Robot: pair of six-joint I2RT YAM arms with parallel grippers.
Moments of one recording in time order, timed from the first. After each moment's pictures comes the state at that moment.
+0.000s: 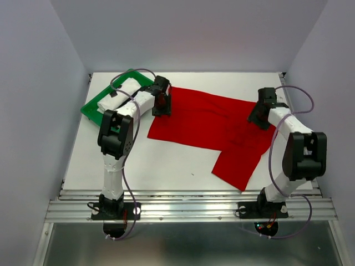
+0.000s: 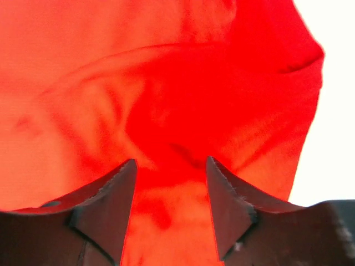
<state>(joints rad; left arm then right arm) -0.41 2.16 1.75 -0.67 -0.02 -0.35 -0.01 1.71 1.18 -0.54 0.26 0.55</state>
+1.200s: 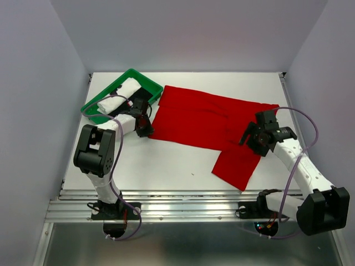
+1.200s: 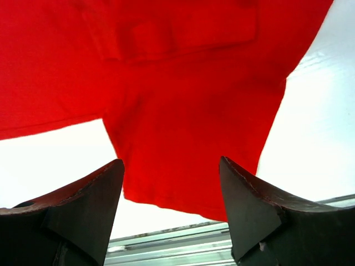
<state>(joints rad) -0.29 1.75 1.05 -0.37 -0.04 -0.60 0.15 1.12 0.88 -0.83 0.06 0.68</state>
